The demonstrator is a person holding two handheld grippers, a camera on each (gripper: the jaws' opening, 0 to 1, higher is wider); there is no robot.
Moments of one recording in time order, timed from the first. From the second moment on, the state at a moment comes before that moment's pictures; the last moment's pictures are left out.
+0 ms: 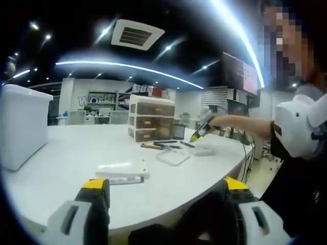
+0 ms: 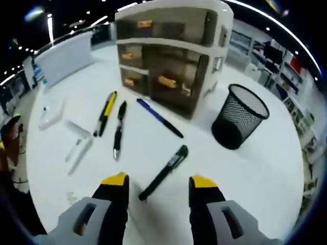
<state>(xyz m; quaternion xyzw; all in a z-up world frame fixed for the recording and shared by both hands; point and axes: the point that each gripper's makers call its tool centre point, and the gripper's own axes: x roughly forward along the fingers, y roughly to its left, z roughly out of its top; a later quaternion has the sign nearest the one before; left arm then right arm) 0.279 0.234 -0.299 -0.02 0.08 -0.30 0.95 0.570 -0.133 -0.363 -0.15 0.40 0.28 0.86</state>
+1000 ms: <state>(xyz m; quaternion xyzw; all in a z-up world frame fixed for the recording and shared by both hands) 0.282 0.231 -0.309 -0.03 0.10 -0.30 0.95 0.570 -0.119 -0.389 -0.16 0.44 0.27 0.84</state>
